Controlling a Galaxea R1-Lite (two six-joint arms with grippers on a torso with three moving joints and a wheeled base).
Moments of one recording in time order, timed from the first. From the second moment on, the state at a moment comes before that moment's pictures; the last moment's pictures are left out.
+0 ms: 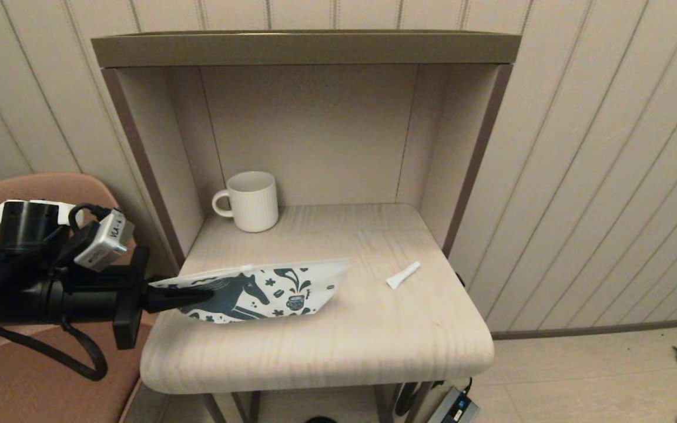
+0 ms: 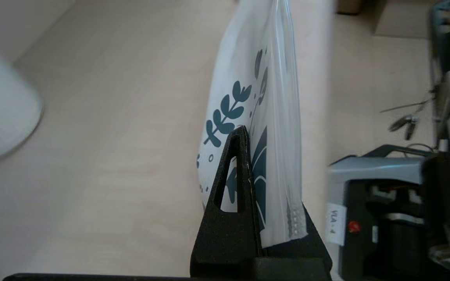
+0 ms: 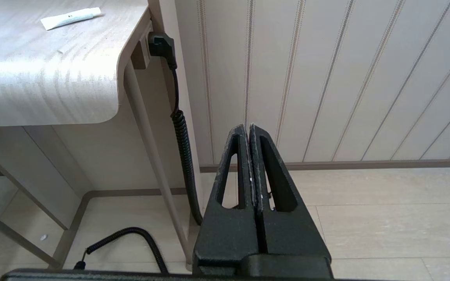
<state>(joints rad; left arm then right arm) -0.03 1.64 -0.75 -0.24 -1.14 0.82 0.00 0.00 0.00 -0.01 0.01 0.06</state>
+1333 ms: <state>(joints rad) -0.28 1.61 -1.05 0.04 -0.80 0.80 0.00 0.00 0.00 -0.01 0.01 0.05</state>
